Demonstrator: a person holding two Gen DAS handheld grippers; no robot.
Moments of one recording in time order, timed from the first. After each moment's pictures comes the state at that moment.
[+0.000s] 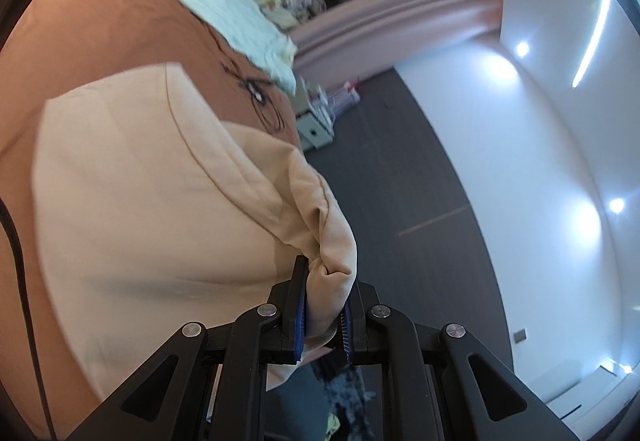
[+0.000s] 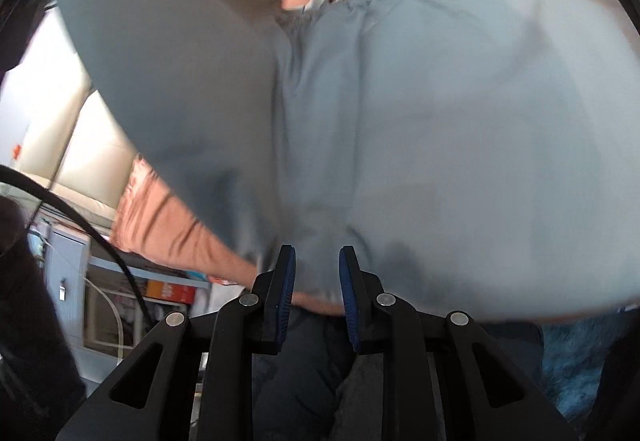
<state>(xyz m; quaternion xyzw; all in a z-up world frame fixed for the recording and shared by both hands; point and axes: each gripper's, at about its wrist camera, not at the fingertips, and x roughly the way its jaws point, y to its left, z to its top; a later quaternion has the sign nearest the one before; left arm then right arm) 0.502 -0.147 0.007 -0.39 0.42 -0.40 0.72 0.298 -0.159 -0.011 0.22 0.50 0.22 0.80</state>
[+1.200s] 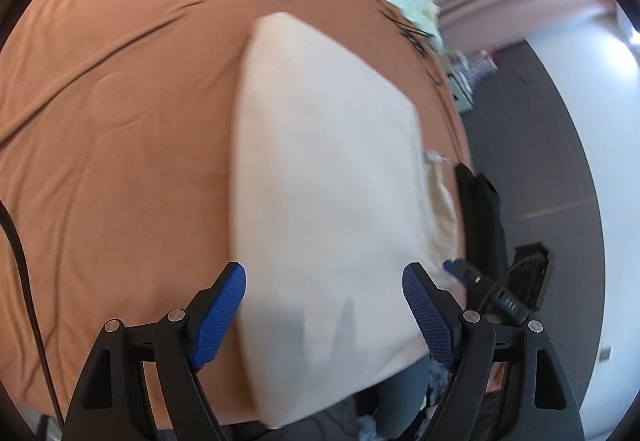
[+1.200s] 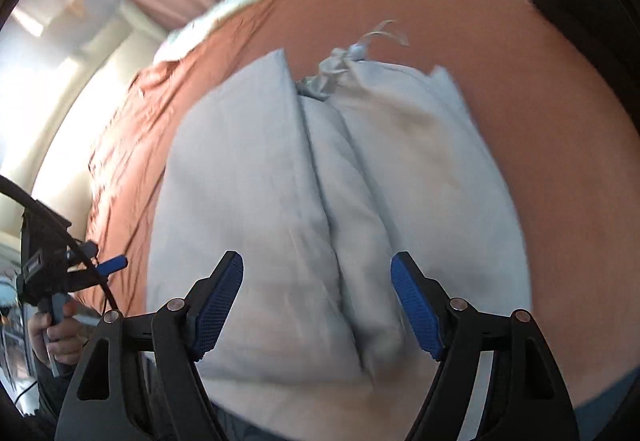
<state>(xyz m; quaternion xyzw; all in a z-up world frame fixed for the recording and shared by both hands) 0.494 -0.101 -0.149 -0.30 0.56 -0.22 0.74 0.403 -0.338 0.013 0.20 0.49 0.12 0.84</state>
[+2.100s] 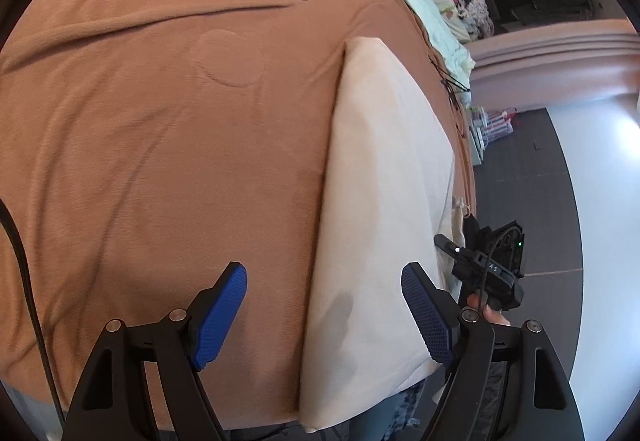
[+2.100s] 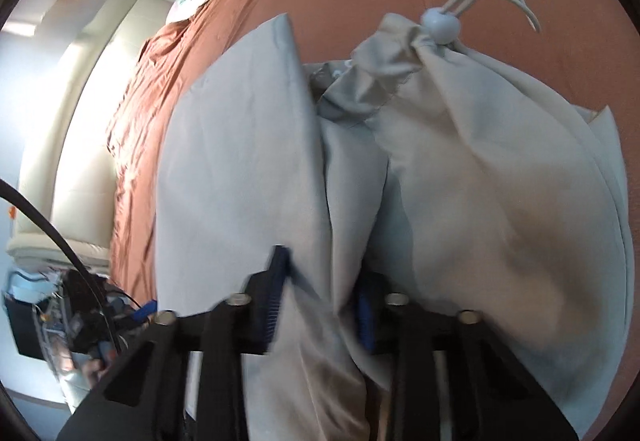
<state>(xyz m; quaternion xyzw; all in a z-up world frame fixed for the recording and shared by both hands) 0.457 -0.047 -0.176 -0.40 0.54 -0.16 0.72 0.540 -0.312 -0.036 0.23 0.57 0.21 0.76</state>
